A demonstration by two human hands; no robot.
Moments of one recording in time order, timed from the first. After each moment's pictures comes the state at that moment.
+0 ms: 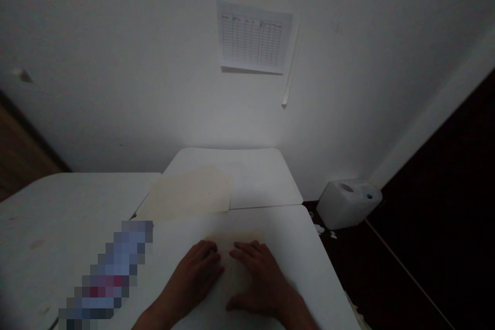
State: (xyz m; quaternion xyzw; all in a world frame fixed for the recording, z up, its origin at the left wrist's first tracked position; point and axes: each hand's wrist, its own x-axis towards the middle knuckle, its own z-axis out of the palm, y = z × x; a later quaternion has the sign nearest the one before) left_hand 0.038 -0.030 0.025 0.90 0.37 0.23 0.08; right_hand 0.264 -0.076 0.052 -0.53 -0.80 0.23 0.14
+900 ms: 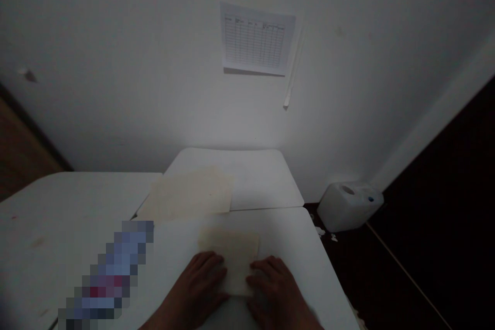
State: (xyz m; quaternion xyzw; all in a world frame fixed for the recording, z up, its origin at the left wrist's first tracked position) left_hand 0.038 -0.049 0.033 0.92 0.31 0.22 0.05; right_hand 0.289 -0.112 0.042 -0.51 -0.83 0.12 0.18
